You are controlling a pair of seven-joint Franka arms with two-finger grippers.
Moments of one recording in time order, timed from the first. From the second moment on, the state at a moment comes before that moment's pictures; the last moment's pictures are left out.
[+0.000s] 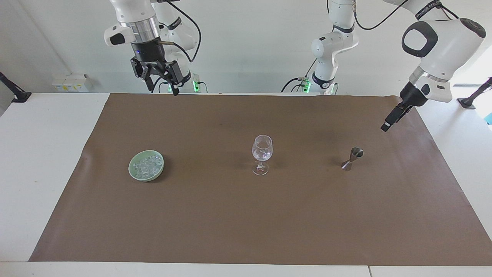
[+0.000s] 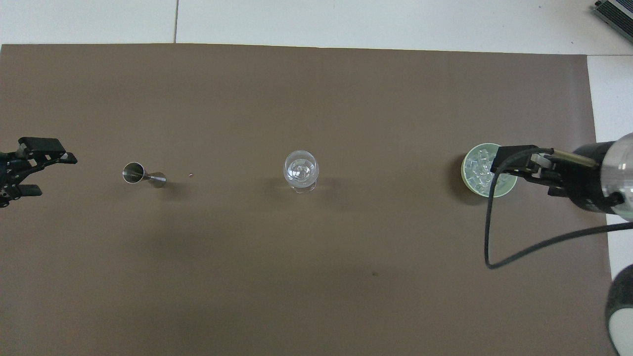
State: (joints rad) left arm 0.38 -0.15 -0.25 -1.99 -0.23 1.94 -0.37; right arm 0.13 -0.19 0.01 -1.69 0.02 1.66 0.49
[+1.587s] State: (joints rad) left arm 0.07 -0.03 -0.09 -1.63 -0.06 1.57 -0.13; right arm 0.06 -0.06 -0.01 -1.49 -0.07 1.43 0.18
